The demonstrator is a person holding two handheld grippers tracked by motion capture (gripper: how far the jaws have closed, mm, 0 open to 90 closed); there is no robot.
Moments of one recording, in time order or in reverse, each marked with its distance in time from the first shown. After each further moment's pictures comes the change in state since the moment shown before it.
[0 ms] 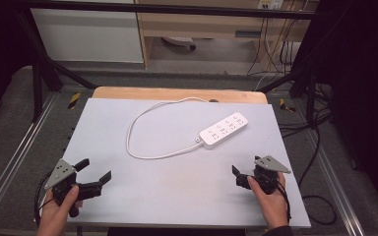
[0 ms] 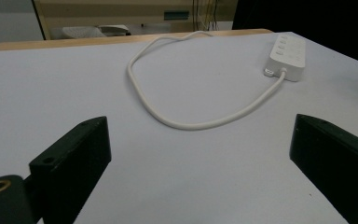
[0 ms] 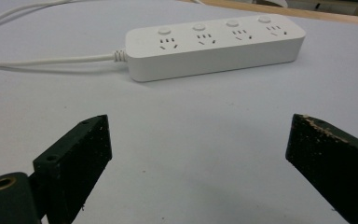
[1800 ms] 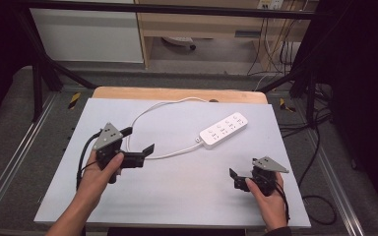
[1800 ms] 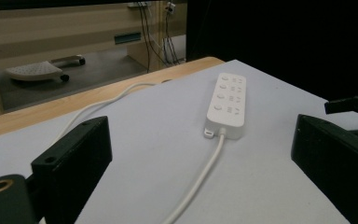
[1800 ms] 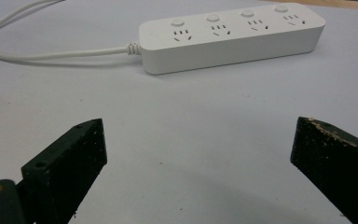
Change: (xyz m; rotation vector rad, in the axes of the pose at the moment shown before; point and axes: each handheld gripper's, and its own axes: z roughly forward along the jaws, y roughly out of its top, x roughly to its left) left arm -0.073 0.101 0.079 -0.021 -0.161 0.122; right arm 0.005 -0.001 -0.001 0.040 0.041 0.013
